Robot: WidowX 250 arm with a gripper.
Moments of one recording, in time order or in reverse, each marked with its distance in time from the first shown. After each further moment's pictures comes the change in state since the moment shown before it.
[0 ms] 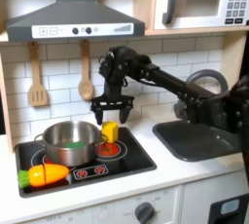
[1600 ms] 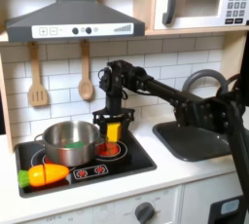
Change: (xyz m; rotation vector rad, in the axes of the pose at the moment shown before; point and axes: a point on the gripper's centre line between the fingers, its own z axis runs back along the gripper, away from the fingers) arm 0.002 -0.011 -0.039 -0.032 0.094 -0.036
